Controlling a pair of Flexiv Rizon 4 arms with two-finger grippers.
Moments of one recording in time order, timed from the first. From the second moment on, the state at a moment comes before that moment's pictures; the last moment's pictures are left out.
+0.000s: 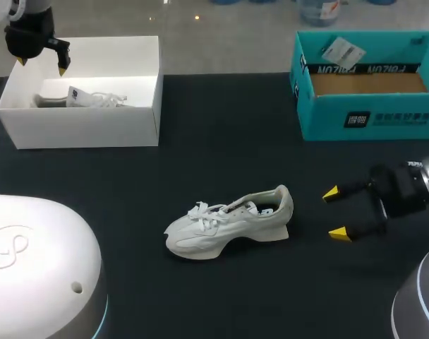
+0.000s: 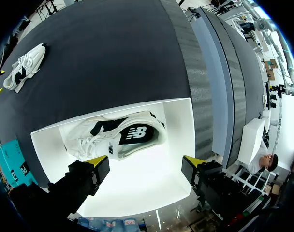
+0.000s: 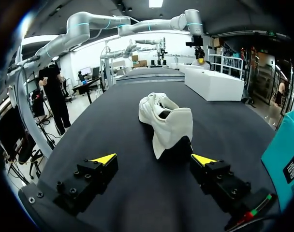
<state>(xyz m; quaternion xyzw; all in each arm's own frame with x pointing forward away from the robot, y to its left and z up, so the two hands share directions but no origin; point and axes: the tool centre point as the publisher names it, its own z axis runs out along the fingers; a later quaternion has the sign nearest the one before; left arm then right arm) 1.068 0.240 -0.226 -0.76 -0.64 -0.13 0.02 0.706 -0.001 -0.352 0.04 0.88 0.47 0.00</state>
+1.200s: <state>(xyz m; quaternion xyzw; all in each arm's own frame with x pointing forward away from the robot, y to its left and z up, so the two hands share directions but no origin) 1.068 0.240 -0.226 -0.76 -0.64 -0.13 0.02 0.710 -0.029 -0.352 0.07 0.88 0.46 0.07</state>
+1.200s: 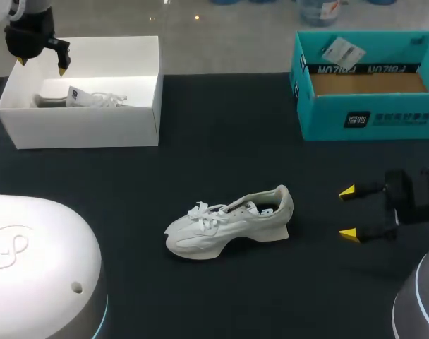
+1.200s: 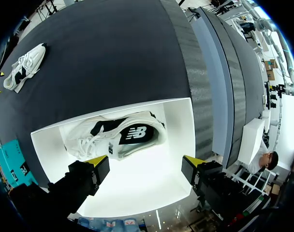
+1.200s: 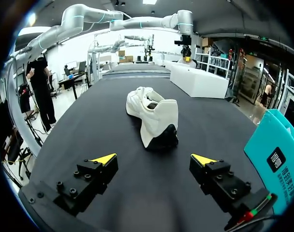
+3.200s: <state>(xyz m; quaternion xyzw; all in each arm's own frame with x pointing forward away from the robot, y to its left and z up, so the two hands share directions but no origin) 1.068 0.240 -0.226 -0.76 -0.64 -0.13 0.02 0.771 0.058 -0.396 -0.02 0.88 0.47 0.01</state>
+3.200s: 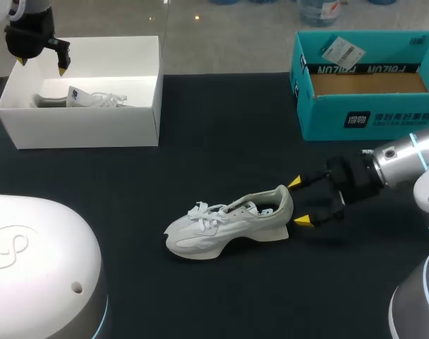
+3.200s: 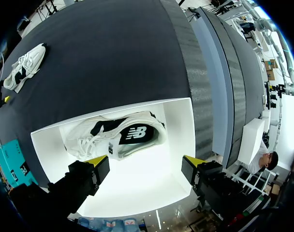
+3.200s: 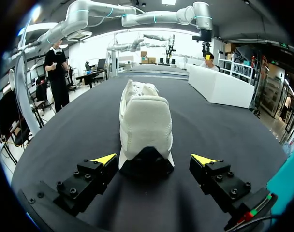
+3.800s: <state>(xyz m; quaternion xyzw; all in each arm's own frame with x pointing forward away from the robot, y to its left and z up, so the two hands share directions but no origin) 1.068 0.240 -0.226 -0.76 -0.64 -0.13 0.02 0.761 0.074 -0.412 -0.02 0.87 0.49 -0.01</state>
